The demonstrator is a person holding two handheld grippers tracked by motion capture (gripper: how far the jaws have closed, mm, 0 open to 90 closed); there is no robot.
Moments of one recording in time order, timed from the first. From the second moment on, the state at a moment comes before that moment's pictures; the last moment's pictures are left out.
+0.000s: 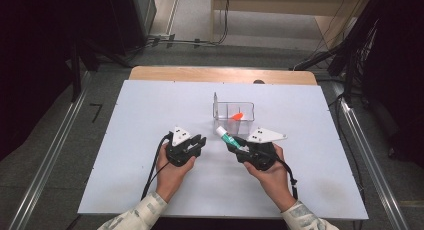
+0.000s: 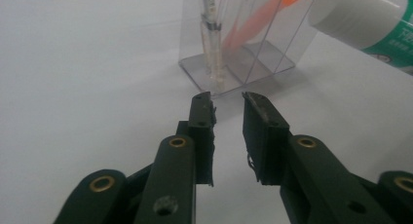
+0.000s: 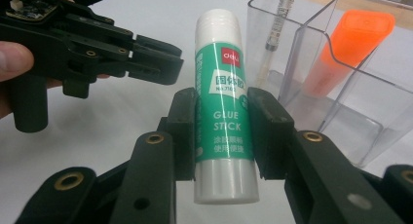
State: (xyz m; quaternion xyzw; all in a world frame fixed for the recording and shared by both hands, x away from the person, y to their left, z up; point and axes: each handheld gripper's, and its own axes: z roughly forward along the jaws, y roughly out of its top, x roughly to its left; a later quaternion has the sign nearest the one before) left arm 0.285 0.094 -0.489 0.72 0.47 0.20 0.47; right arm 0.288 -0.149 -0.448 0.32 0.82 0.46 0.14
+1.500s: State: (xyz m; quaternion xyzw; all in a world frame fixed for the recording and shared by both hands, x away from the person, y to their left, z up) left arm 0.289 0.058 -0.466 0.72 0.42 0.19 0.51; right arm 0.293 -0.147 -0.464 0.33 0.83 0.44 0.12
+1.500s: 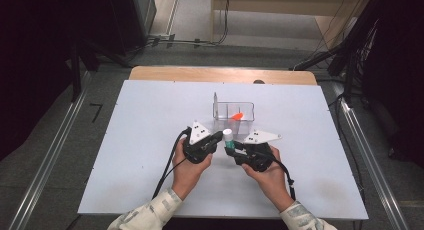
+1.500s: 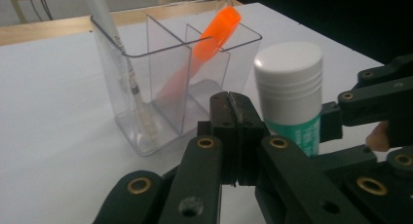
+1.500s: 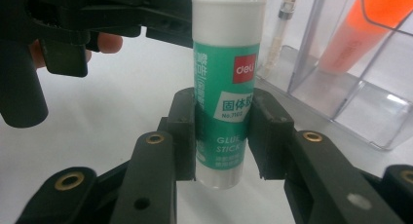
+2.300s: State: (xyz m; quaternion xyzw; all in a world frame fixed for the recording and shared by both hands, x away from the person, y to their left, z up) left arm 0.288 0.098 -0.483 0.72 0.48 0.20 0.46; right arm 0.313 -0.179 -0.446 0.37 0.78 0.48 0.15
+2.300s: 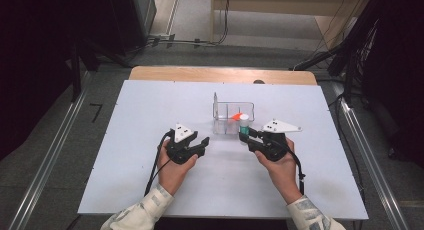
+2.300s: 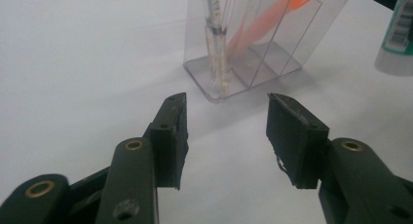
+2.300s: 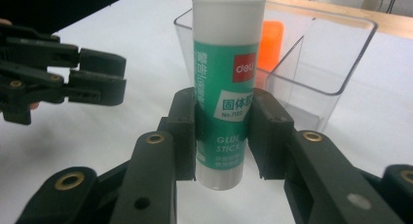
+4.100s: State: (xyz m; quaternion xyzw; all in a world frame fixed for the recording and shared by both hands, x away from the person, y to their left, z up) left arm 0.285 0.113 -0.486 0.70 0.50 0.21 0.46; right arm 0.384 -0.177 -0.444 0.43 0.73 0.49 0.19
